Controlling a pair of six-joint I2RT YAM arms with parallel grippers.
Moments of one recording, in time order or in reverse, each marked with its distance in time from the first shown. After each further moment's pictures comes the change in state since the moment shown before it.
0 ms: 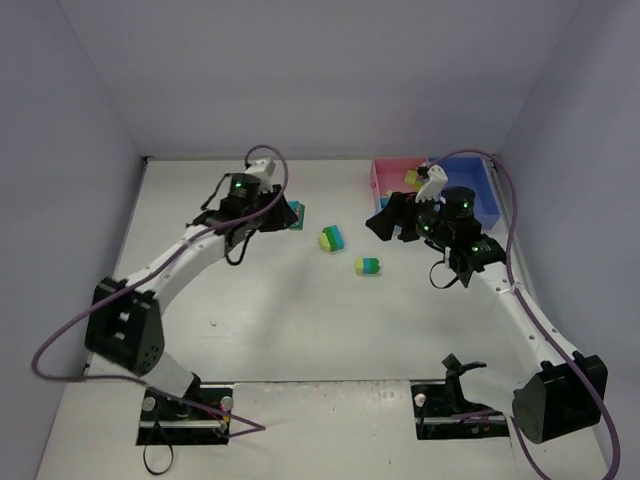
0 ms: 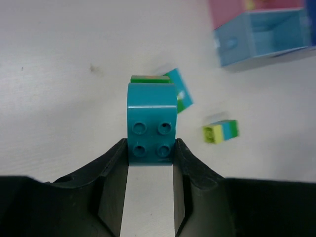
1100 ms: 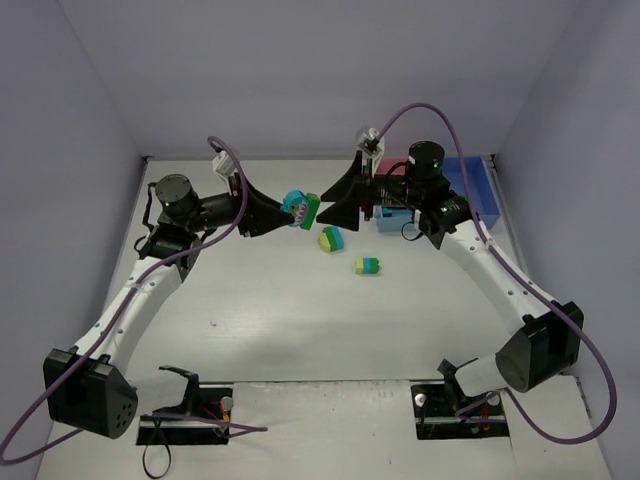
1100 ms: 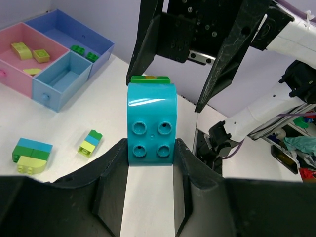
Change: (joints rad) left arm 0.193 -0.408 -0.202 0.521 0.951 -0.040; right arm 0.172 0.277 0.387 0.179 -0.668 -0.122
